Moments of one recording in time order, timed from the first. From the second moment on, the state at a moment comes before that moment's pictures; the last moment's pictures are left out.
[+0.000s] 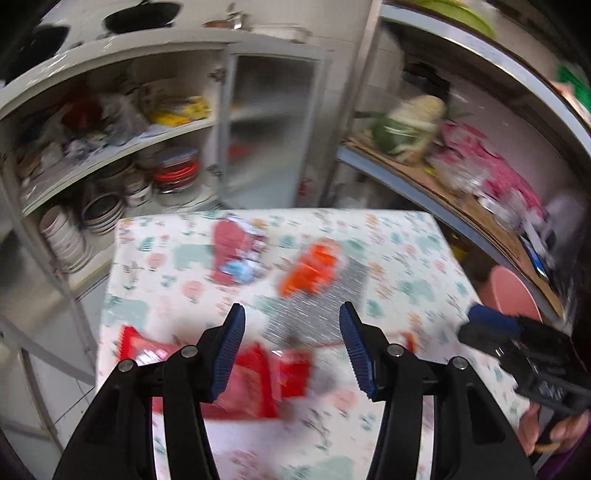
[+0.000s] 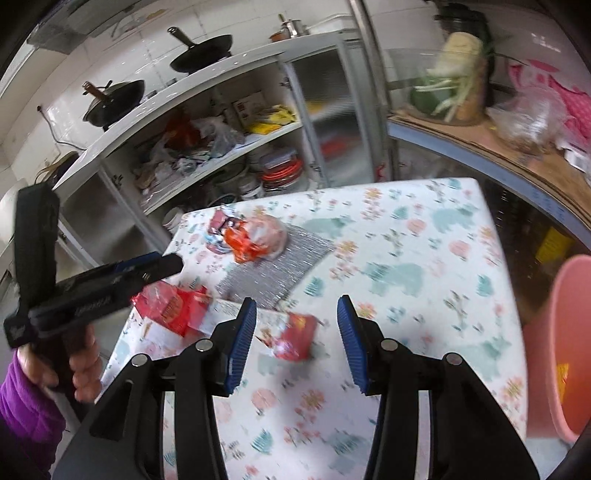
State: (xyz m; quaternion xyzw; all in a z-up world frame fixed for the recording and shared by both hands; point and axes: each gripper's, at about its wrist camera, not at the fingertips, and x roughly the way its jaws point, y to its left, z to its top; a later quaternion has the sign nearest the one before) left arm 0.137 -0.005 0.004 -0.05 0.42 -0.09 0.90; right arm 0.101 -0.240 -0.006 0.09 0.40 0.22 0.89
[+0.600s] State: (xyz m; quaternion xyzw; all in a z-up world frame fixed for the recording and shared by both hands) left arm 0.246 0.009 -0.031 -0.05 0.49 -0.02 0.87; right arm 0.160 -0.189 -0.008 0.07 0.42 0.26 0.87
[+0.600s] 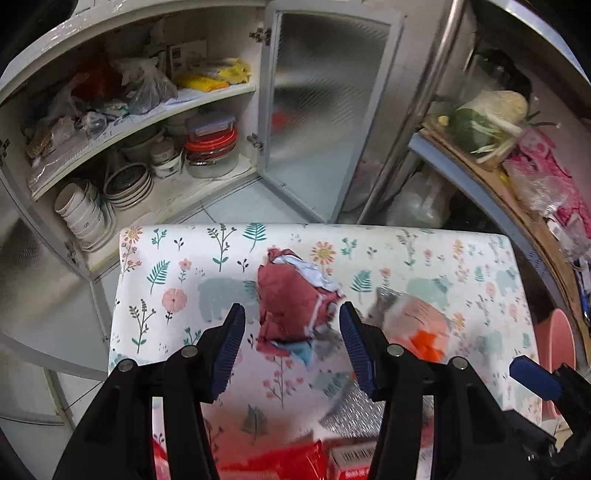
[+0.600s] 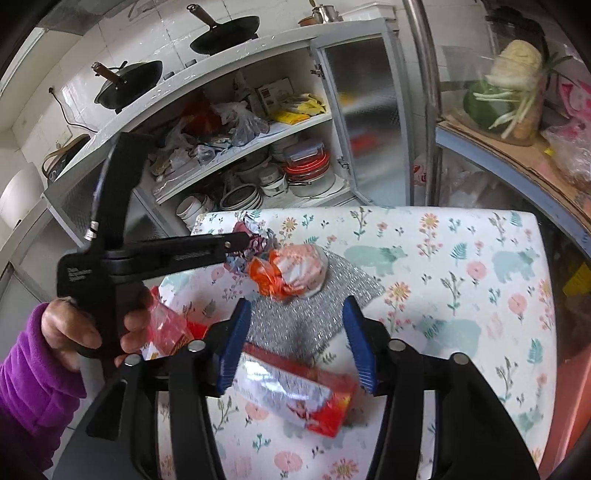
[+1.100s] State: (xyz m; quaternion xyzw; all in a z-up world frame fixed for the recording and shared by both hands) left arm 0.237 0.020 -0.030 -0.08 0.46 -0.05 0.88; right arm 0.209 -0.151 -0.037 0.06 0.46 0.26 0.85
